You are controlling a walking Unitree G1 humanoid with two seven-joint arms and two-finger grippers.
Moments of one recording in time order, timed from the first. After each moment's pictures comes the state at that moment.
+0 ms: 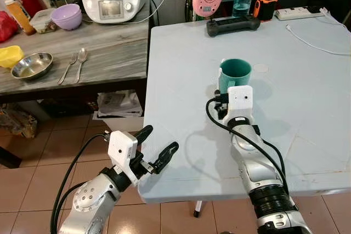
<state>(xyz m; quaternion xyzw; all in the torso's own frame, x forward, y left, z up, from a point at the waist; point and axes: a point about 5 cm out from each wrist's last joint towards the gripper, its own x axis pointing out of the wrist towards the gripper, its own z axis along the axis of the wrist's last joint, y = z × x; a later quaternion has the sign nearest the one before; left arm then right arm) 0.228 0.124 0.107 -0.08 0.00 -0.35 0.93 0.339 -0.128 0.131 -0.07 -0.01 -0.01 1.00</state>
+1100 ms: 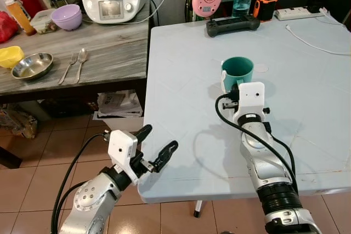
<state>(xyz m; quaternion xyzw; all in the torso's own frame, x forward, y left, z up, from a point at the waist) 0.230 0.122 0.110 -0.08 0.00 -0.34 0.94 0.342 -0.143 0.137 -0.09 -0.04 -0.03 0.99</state>
